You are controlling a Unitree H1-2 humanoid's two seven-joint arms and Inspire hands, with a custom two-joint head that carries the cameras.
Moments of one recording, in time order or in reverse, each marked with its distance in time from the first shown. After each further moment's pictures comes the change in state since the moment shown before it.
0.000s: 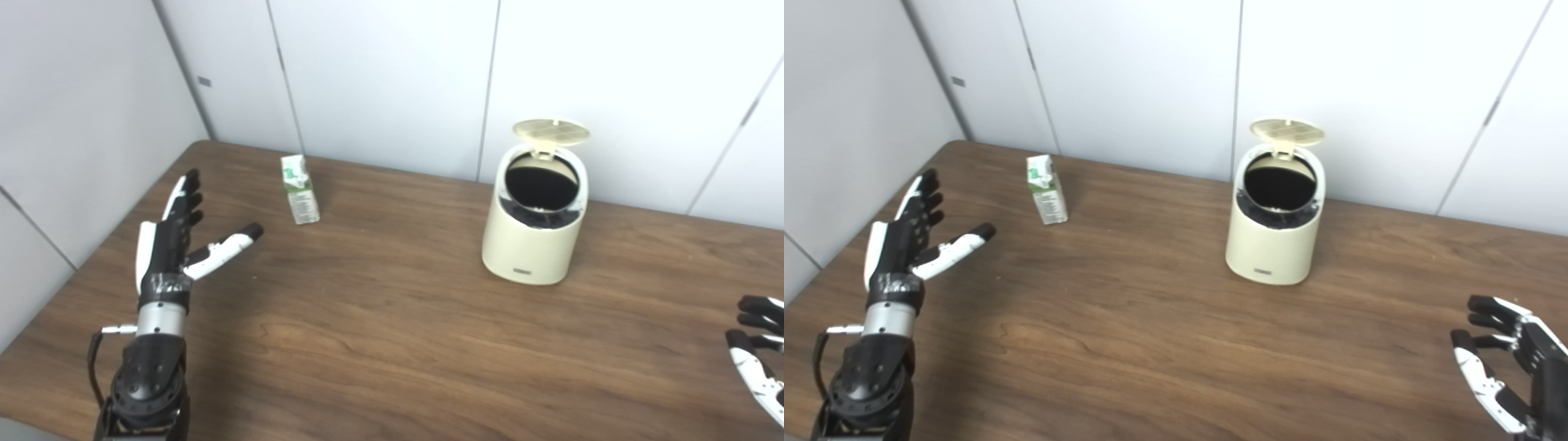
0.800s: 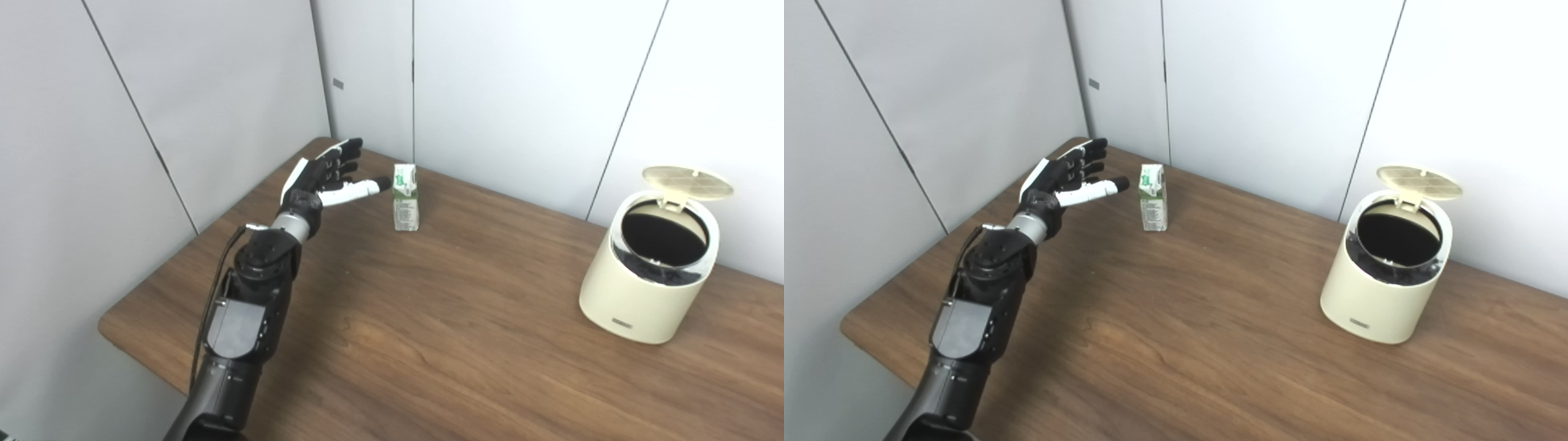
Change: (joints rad) left arm -0.250 0.092 0.056 0.248 -0.223 0.193 -0.114; right arm -0.024 -0.037 -0.026 0.097 0.030 -0.084 0.022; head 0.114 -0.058
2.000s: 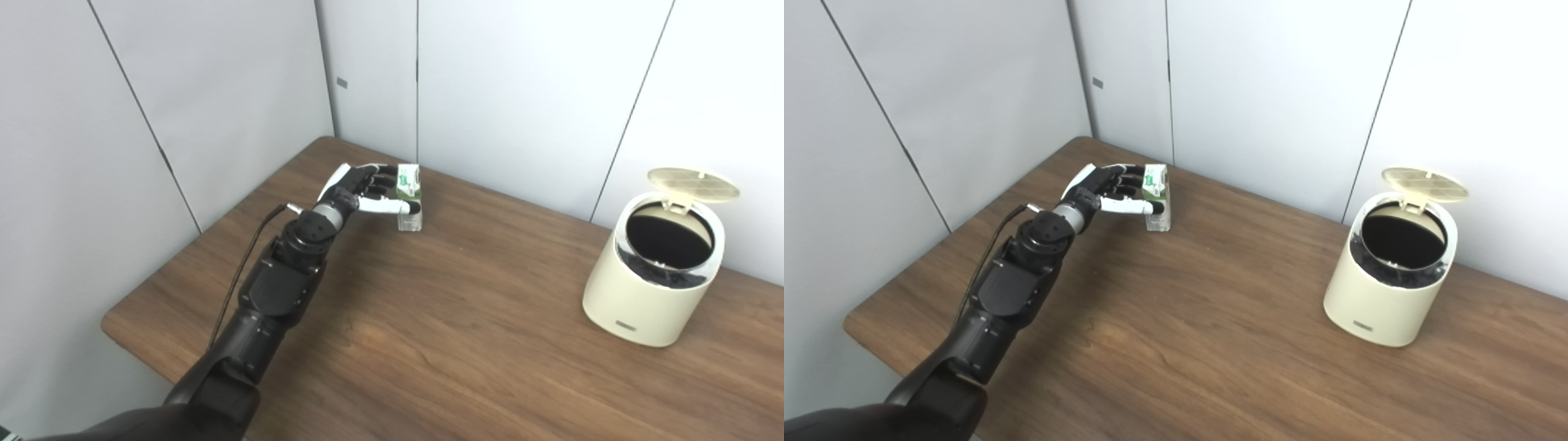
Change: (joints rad) left arm -0.146 0.069 -0.271 0.254 0.223 -0.020 -0.020; right arm 0.019 0.028 -0.002 -0.035 -0.035 -0.007 0.005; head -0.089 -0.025
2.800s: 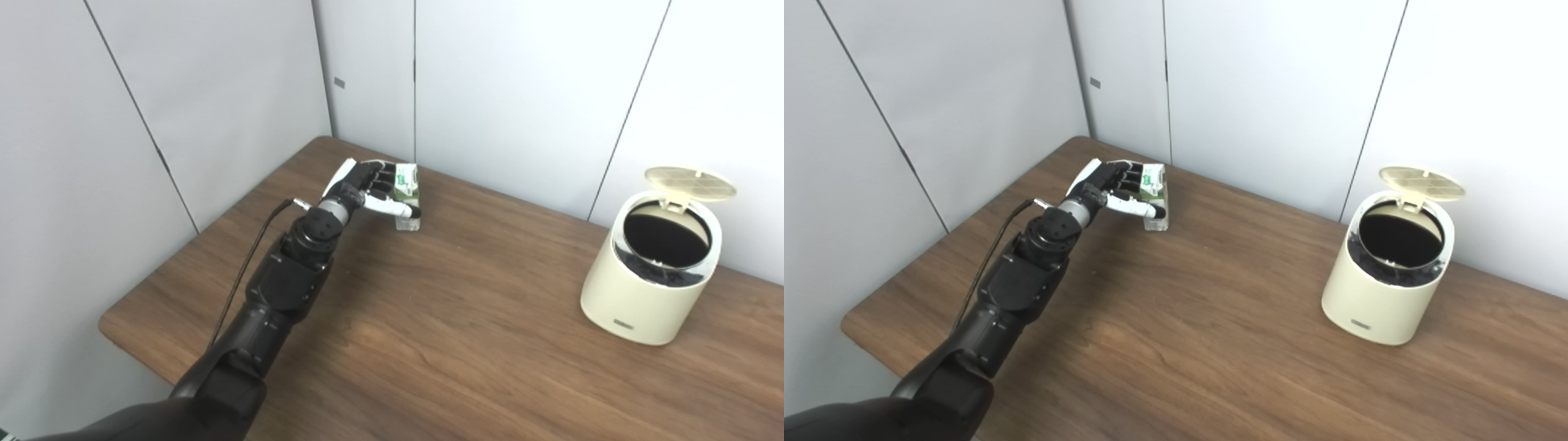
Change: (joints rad) left arm -0.034 -0.026 -0.006 0.051 0.073 -0.066 0.092; right arm 0.033 0.006 0.003 -0.074 -0.028 0.109 0.006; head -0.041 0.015
